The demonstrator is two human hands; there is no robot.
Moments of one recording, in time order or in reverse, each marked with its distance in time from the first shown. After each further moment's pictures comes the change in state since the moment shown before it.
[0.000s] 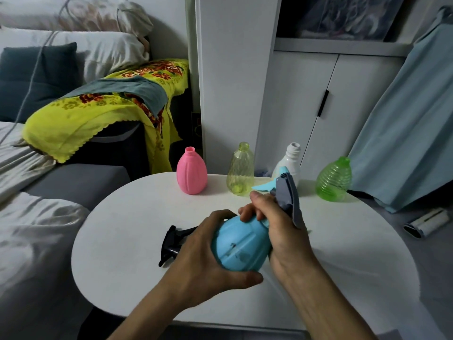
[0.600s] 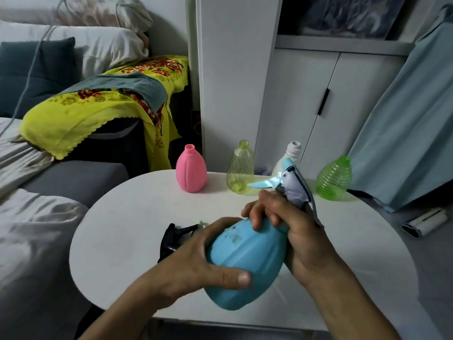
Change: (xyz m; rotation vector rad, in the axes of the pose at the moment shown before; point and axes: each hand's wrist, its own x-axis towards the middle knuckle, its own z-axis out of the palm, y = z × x) left_hand -0.002 0.018 -0.020 -0.386 -0.397 -0.188; right_hand -0.007 -0.021 -0.018 0.123 -0.309 0.012
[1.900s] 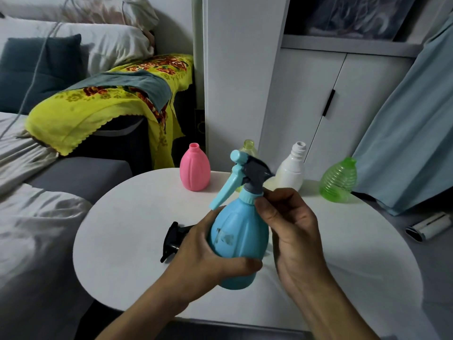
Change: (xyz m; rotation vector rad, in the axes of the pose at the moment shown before) left_hand 0.008 -0.010 0.013 0.079 0.369 0.154; right_hand 0.000 0.026 0.005 0.041 0.199 -0.137
